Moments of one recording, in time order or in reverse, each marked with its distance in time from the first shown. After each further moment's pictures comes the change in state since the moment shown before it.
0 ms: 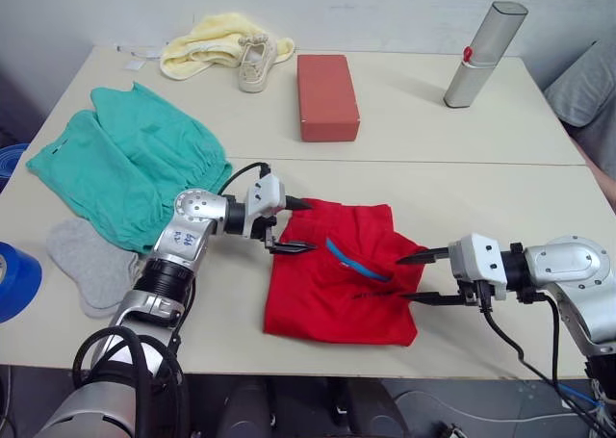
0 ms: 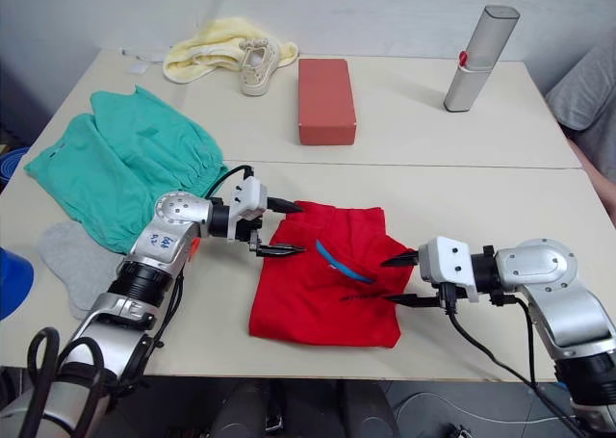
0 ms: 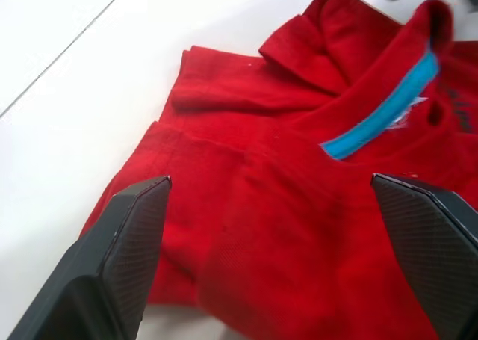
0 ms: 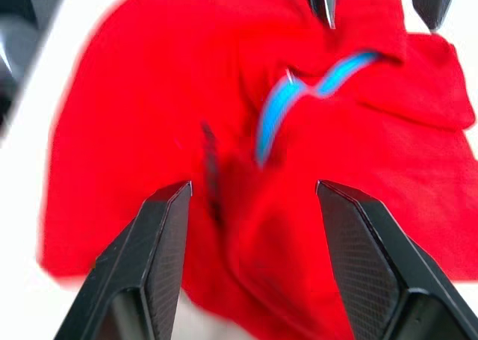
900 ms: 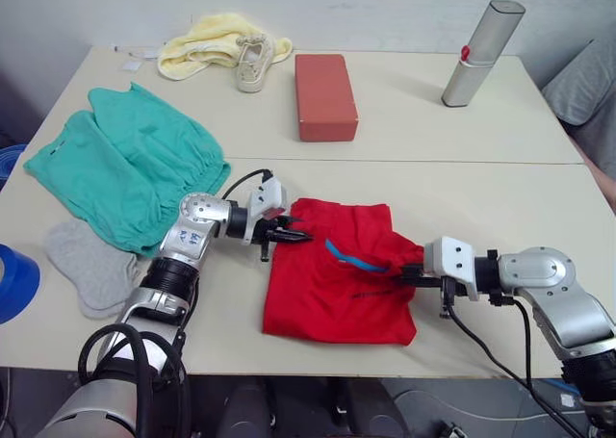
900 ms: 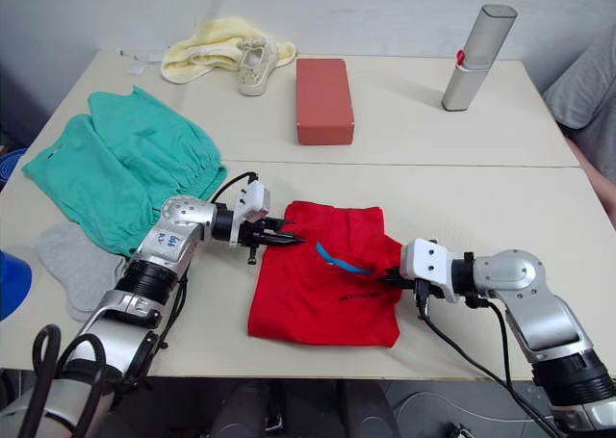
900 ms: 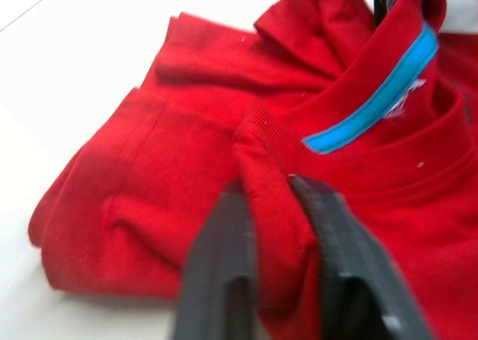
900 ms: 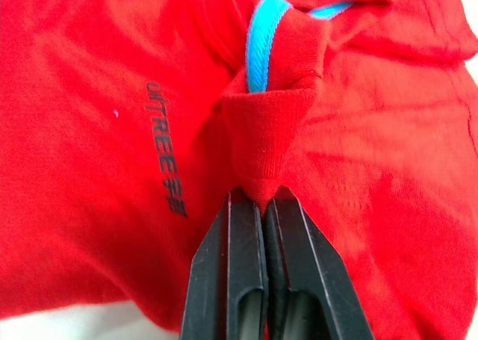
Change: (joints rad) left arm 0.011 -0.005 0.024 0.015 -0.016 0.092 -0.059; right arm -0.027 0.087 0.074 0.107 -0.149 -0.047 -0.109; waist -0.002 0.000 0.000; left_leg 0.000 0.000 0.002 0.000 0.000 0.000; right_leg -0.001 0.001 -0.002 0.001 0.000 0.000
